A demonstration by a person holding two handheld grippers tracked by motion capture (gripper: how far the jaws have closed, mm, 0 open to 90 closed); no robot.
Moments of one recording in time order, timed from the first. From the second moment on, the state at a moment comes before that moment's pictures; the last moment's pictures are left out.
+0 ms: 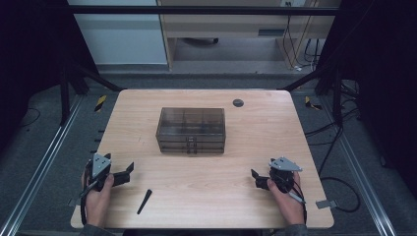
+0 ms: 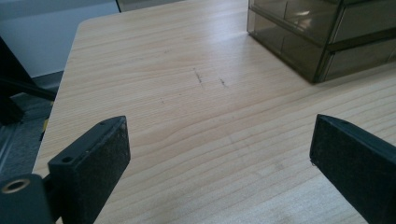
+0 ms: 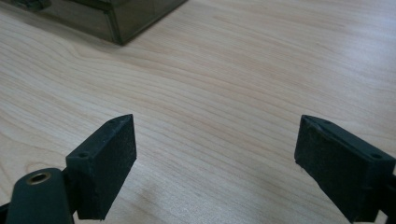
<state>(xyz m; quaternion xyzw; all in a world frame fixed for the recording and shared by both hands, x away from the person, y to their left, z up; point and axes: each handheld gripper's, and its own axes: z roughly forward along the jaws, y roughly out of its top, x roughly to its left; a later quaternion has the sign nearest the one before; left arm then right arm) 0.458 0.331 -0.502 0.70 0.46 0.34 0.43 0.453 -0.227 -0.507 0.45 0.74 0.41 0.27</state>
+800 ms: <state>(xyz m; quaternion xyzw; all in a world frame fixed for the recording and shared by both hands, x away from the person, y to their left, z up) 0.480 0.197 -0.442 0.80 0.28 0.35 0.39 0.454 -0.217 -0.509 0.43 0.77 0.38 0.28</state>
